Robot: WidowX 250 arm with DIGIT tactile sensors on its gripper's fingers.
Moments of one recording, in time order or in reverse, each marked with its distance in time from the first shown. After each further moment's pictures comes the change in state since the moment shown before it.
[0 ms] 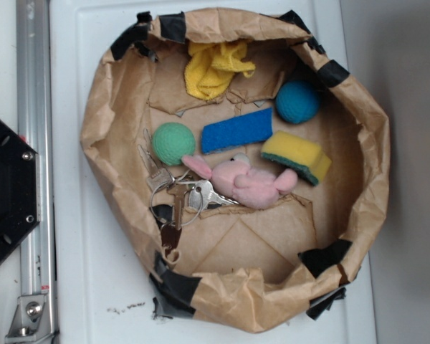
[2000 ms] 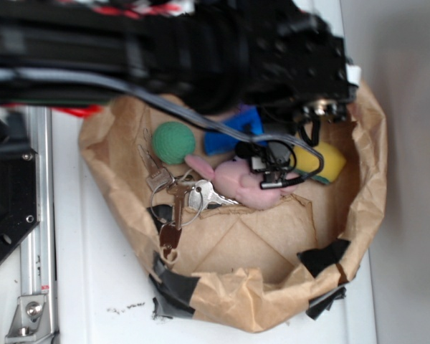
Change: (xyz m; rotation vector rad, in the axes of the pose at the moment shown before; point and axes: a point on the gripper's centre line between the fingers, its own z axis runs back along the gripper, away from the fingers) arm 0.159 0.075 -0.234 0.149 0.146 0.014
